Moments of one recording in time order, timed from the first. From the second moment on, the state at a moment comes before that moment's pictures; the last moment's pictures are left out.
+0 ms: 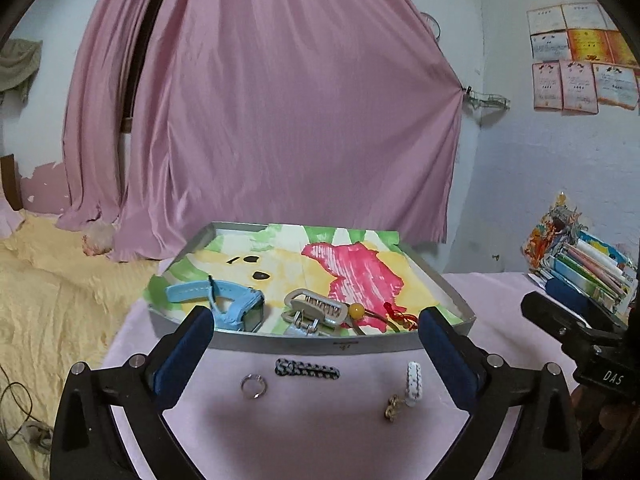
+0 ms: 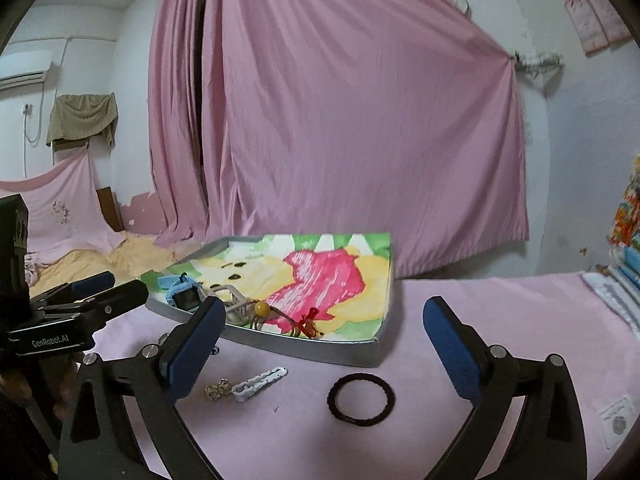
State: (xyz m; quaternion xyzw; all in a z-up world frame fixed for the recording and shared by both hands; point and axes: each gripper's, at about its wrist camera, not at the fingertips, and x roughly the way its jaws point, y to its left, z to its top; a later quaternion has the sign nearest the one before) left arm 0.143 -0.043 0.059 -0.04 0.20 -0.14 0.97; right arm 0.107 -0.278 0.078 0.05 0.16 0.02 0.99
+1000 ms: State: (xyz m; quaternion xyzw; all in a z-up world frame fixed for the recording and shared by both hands) left arm 0.115 -0.013 0.025 -0.01 0.26 -0.13 0.96; right arm 0.080 -0.266 0.048 0.03 0.22 0.01 0.98
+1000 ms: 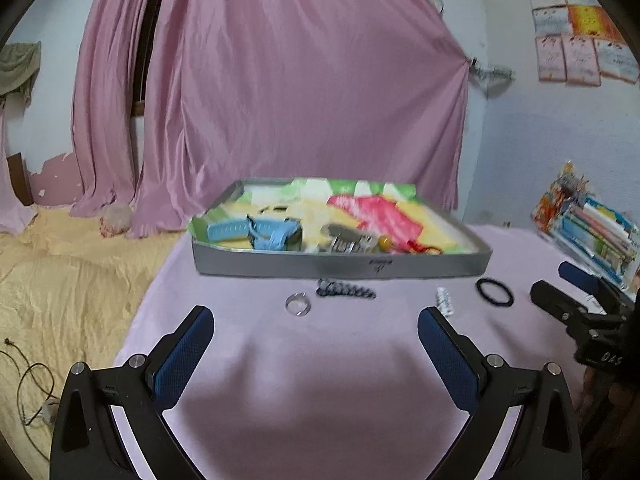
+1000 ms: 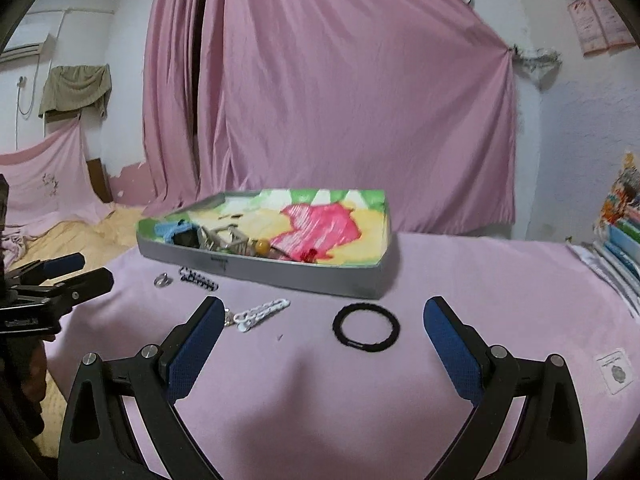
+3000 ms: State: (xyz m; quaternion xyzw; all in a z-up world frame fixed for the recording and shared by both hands) left arm 0.188 -0.043 0.004 0.00 0.41 -0.18 0.90; right arm 0.159 -0.258 0.018 -0.01 0.42 0.14 0.90
